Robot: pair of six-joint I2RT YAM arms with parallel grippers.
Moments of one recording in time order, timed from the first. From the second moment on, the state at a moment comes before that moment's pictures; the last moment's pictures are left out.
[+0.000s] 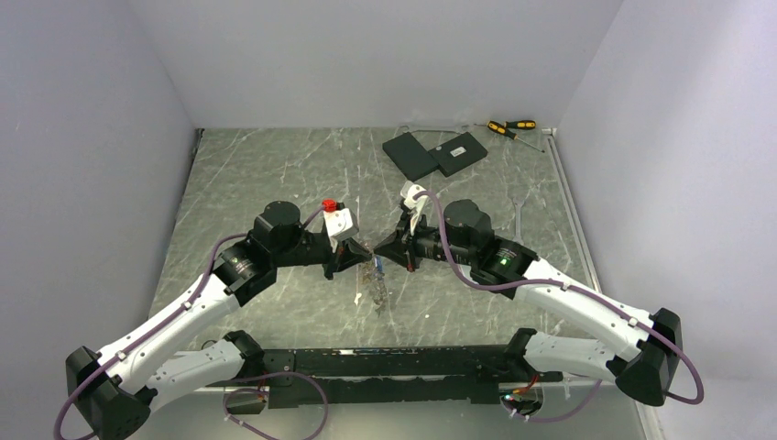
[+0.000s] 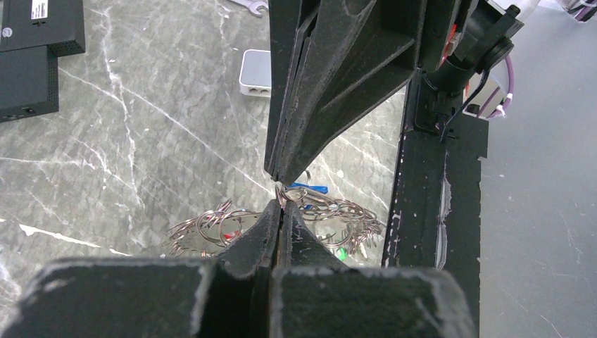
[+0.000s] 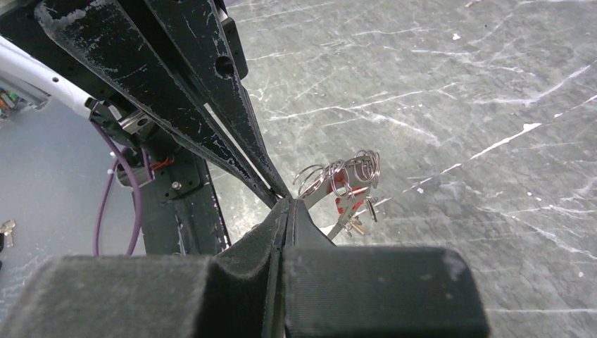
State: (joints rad) left arm -0.72 0.92 0.82 -0.22 0.59 0.12; right arm 0.90 1.05 0.91 -0.11 -0.32 0.14
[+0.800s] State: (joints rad) left arm -0.72 0.92 0.82 -0.22 0.59 0.12; right arm 0.90 1.05 0.90 -0.11 -0.31 0.15
